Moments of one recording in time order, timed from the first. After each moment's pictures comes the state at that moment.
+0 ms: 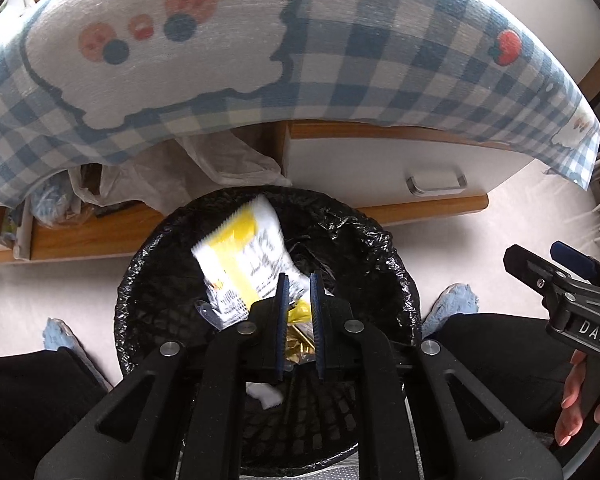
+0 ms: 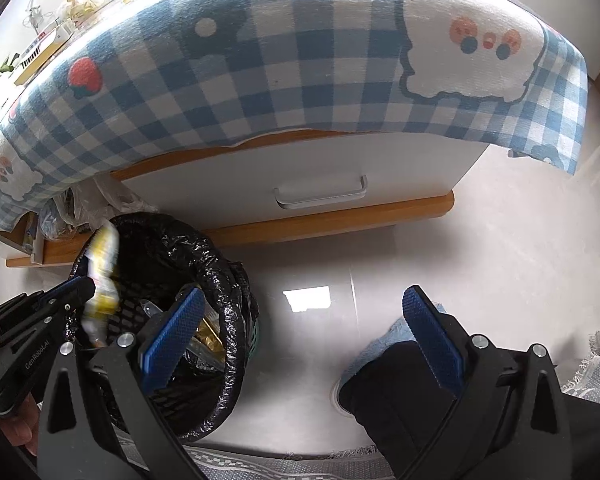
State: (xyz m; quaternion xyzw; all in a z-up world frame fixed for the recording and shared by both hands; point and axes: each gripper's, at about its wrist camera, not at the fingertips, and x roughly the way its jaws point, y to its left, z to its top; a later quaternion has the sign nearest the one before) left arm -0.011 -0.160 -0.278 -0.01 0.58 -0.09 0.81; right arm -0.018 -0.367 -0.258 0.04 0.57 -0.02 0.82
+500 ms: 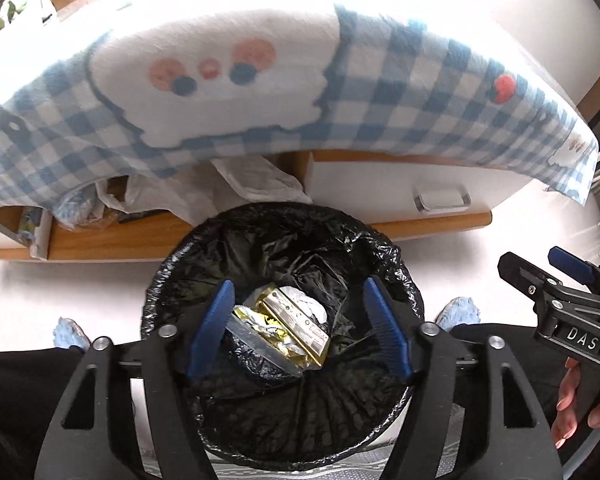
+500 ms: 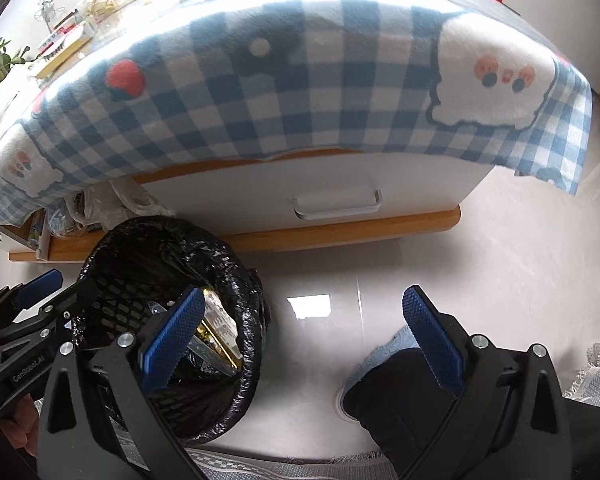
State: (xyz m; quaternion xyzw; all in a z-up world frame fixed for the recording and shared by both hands) left arm -0.019 -0.144 -0.253 -0.02 0.55 -0.06 0.83; right arm -0.019 -0.349 -0.243 0.02 0.56 -0.01 0.83
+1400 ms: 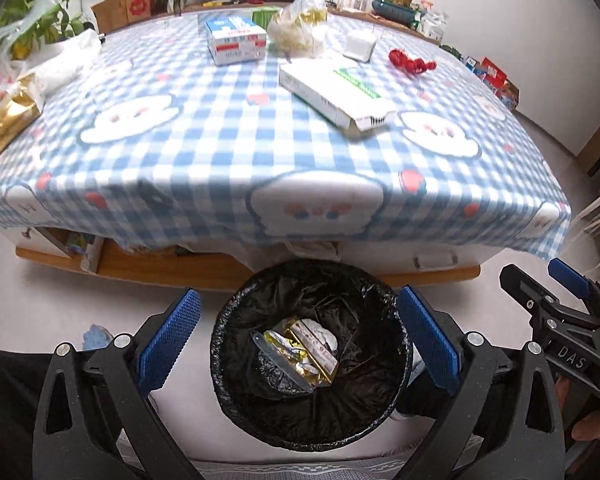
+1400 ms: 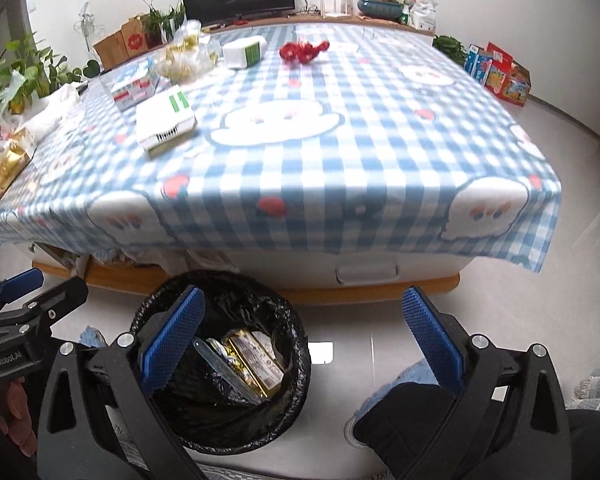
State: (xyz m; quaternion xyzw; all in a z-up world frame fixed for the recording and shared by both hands) left arm -0.035 -0.087 -0.144 -0.05 0.49 -0.03 0.87; right arm -0.025 -0.300 -0.135 0.00 0.47 0.03 0.88
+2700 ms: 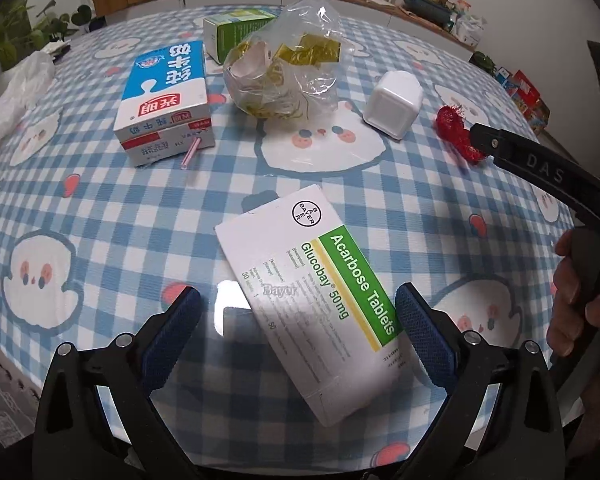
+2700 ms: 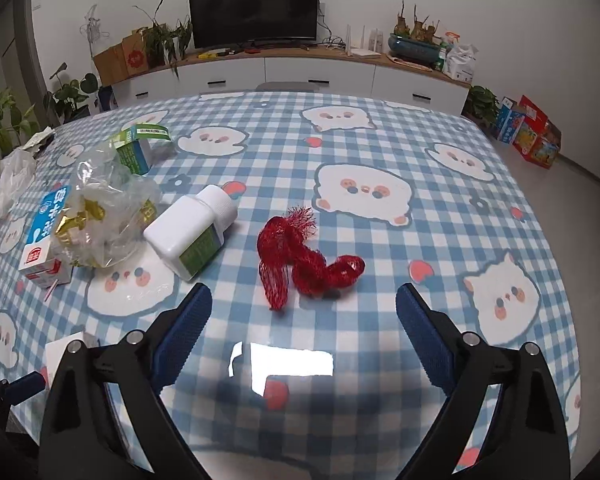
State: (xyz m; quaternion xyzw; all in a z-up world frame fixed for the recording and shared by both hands) left arm 0.174 -0.114 -0.146 -0.08 0.54 0.00 0.84; right arm 0.278 -0.287 -0.120 -0.05 0.45 0.06 0.89
